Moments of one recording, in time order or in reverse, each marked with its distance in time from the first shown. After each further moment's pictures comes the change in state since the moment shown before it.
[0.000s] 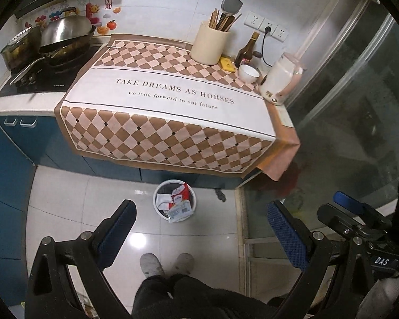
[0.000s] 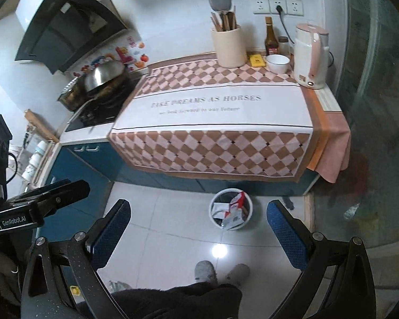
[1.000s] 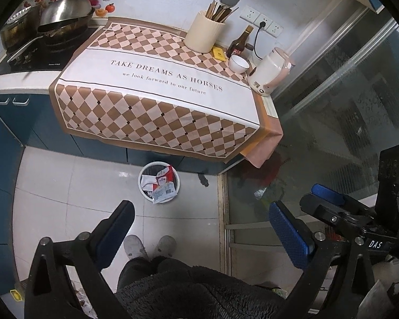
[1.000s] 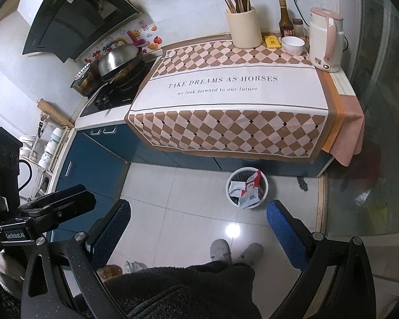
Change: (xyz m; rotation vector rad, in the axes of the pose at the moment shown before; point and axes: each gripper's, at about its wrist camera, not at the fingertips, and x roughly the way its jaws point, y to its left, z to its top) left arm -0.022 -0.003 -0.019 -0.062 0.067 -0.084; right arm -0.006 0.008 -0.004 0.007 0.130 0.075
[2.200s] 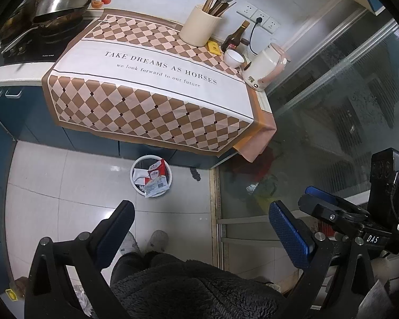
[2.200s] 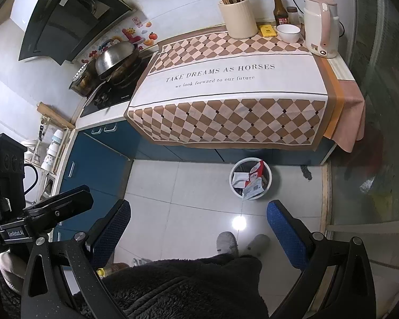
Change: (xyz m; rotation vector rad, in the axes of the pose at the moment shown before) left arm 0.011 -0.007 -0.007 -0.030 0.018 -0.037; right arm 0.004 -0.012 -0.013 0.027 0.030 0.020
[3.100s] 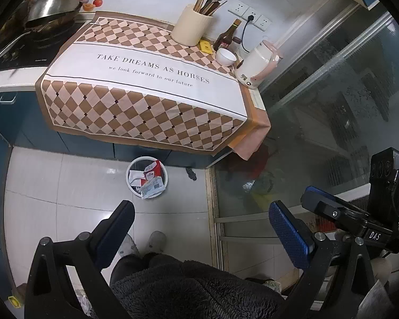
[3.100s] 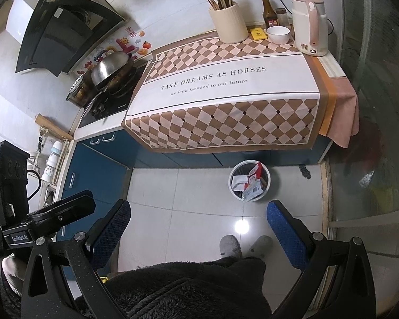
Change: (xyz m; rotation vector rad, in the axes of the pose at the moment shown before) left arm 0.000 -0.008 0.002 0.030 0.002 -0.024; right arm -0.008 0.012 -0.008 0.084 -0.051 -0.018
